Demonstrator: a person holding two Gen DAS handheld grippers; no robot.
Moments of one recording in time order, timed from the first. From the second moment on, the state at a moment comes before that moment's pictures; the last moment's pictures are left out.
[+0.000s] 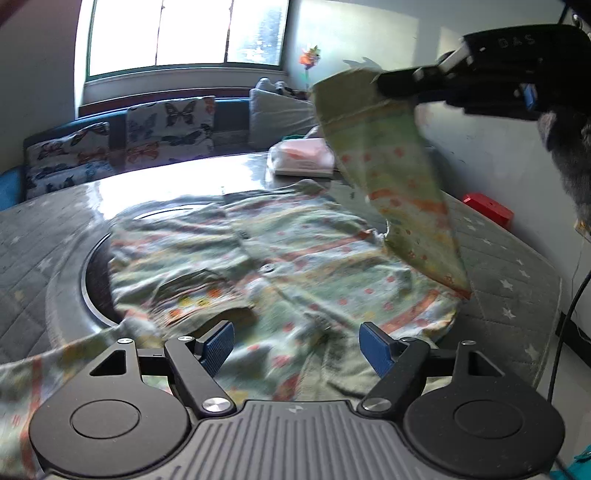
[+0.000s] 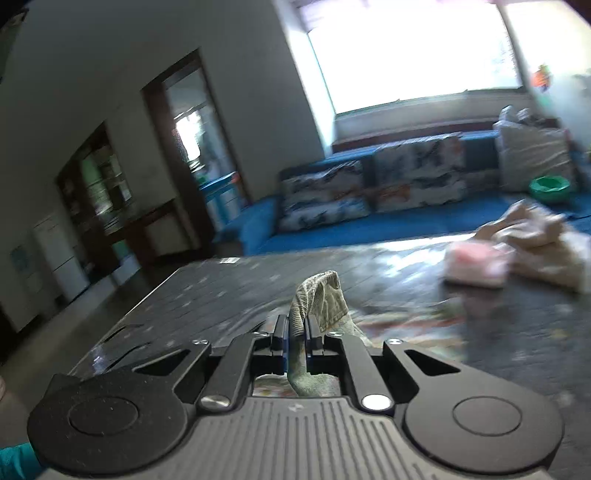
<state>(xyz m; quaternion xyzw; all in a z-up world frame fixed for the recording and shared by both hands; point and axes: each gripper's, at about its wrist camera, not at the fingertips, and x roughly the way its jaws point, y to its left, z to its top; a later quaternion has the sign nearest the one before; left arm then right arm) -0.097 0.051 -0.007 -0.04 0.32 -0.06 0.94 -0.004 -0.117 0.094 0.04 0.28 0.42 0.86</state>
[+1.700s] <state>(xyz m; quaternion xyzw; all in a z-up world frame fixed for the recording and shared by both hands) -0.030 0.070 -0.029 -0.09 0.36 -0.05 0.93 0.054 -0.152 -0.018 -0.10 0.38 0.35 0.85</state>
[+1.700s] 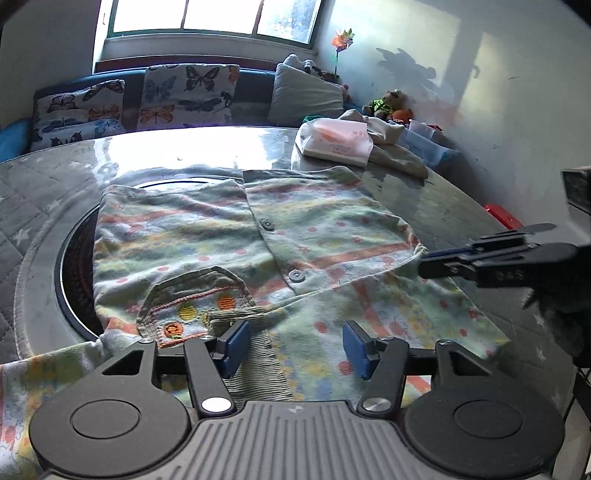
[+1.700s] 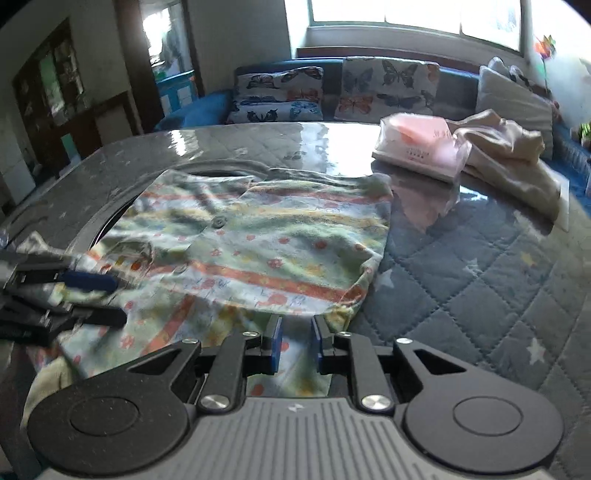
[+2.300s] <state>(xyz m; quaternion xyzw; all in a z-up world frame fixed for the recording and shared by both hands) -0.093 0.096 -0.008 -0.08 0.33 0.01 0.94 -0.034 -0.115 -0.008 -0.18 0.34 0.43 0.82</state>
